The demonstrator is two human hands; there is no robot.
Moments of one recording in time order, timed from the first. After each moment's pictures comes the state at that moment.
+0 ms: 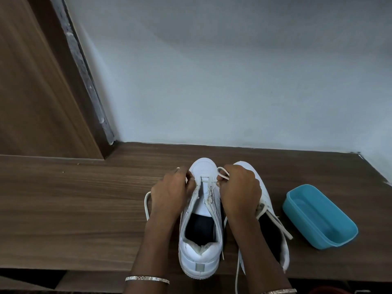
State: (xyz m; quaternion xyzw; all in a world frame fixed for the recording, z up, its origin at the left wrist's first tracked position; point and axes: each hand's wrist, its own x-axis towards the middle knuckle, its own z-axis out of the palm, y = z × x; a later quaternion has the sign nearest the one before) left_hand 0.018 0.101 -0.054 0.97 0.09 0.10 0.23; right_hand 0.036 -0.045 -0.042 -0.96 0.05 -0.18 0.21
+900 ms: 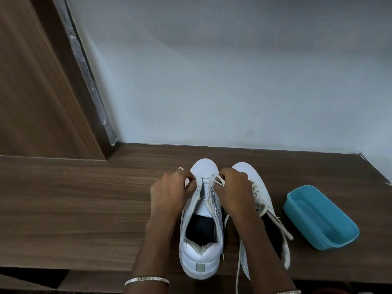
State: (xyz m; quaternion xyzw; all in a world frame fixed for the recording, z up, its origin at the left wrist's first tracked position) left_hand 0.017 0.104 -0.053 0.96 0.09 0.12 0.21; right_hand 0.044 -0.048 -0.048 -0.96 -0.03 -0.06 0.26
